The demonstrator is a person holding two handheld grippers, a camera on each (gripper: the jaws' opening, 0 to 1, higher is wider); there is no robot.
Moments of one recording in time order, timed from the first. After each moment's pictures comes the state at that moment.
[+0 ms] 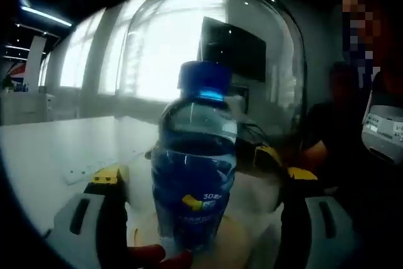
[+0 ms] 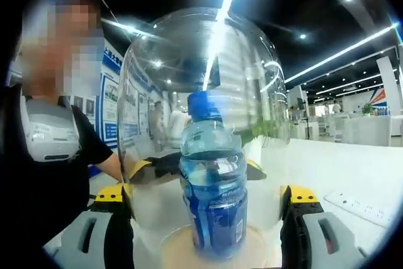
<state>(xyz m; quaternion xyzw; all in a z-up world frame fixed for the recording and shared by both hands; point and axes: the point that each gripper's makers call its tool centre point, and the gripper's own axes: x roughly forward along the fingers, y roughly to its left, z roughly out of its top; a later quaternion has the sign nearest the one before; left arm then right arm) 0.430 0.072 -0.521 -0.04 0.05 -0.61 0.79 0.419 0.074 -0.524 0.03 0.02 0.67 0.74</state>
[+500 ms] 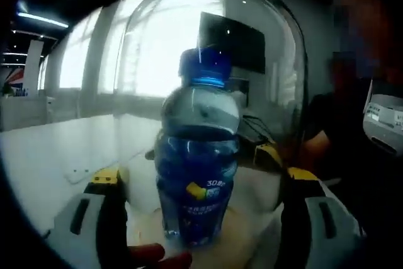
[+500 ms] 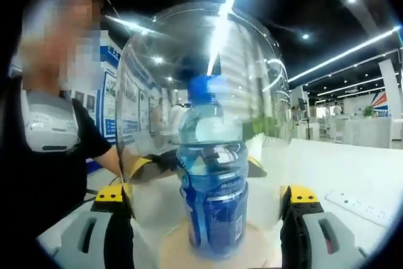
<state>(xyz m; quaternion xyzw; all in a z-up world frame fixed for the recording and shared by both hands) 0.430 0.077 -0.529 -0.01 0.05 -0.61 0.79 0.419 0.079 -0.533 0.02 0.01 0.67 0.74</state>
